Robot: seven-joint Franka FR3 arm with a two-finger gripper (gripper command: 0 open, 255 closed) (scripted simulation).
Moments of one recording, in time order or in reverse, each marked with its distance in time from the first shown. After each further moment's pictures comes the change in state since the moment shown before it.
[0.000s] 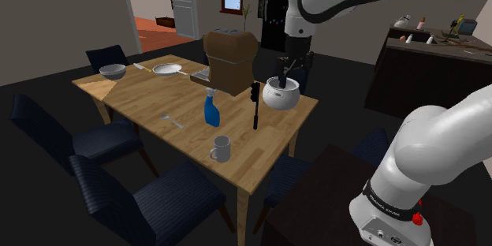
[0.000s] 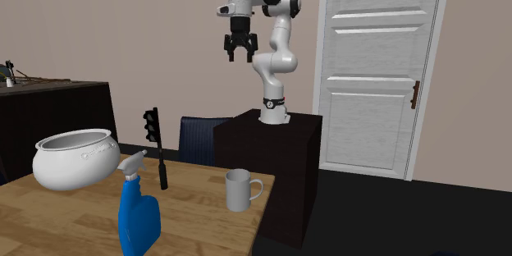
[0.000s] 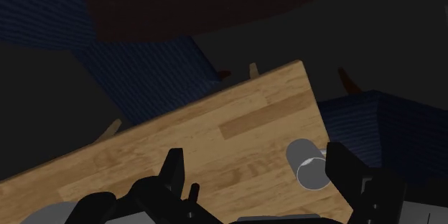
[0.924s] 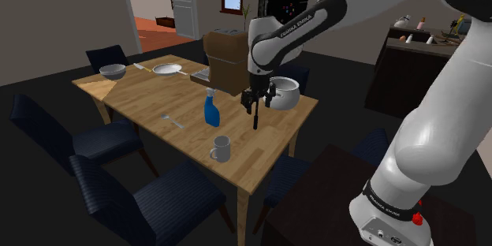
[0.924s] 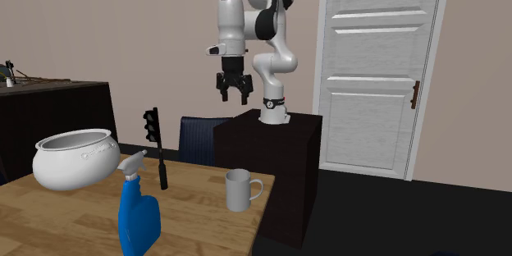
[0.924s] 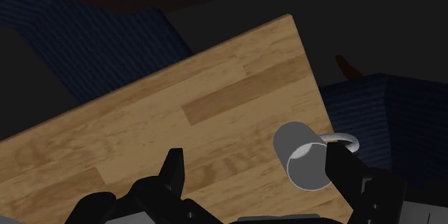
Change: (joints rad) arm 0.022 0.493 0.032 0.094 0.029 0.379 0.059
